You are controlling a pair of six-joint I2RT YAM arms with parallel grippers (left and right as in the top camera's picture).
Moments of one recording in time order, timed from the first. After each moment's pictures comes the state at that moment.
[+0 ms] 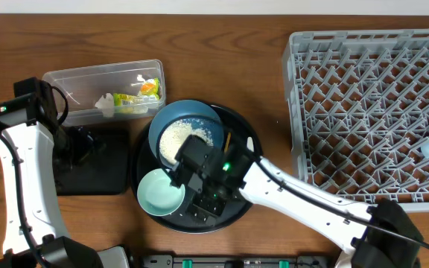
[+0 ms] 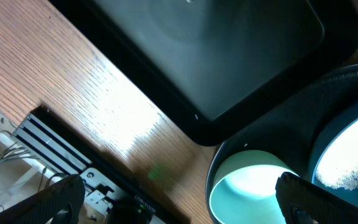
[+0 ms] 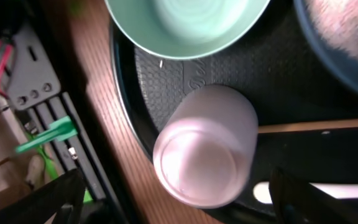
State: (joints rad) left arm 0.35 1.46 1.33 -1.46 -0.06 -0.49; right arm 1.03 1.71 1.32 -0.97 -0.24 -0.08
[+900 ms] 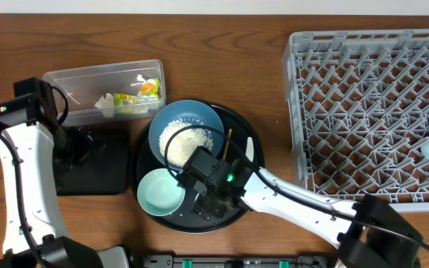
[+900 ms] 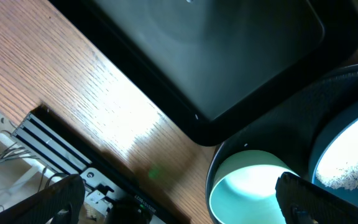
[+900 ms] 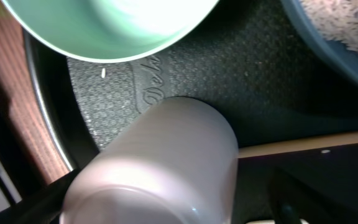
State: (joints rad) left arm 0.35 1.46 1.33 -1.46 -0.06 -0.49; right arm 1.03 1.71 1.10 -0.69 -0.14 -0.05
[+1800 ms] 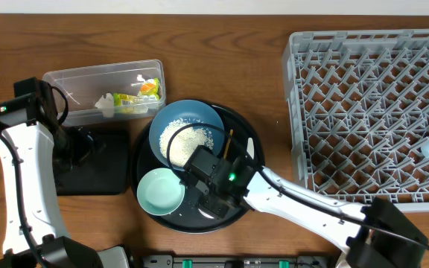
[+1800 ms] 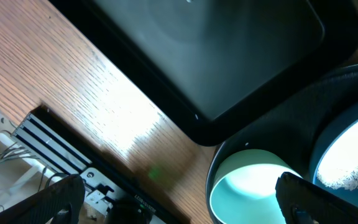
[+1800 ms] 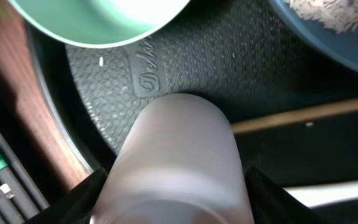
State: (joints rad) left arm 0.35 1.46 1.33 -1.46 -0.06 -0.49; right arm 1.03 1.68 1.14 -0.78 -0.12 0.00
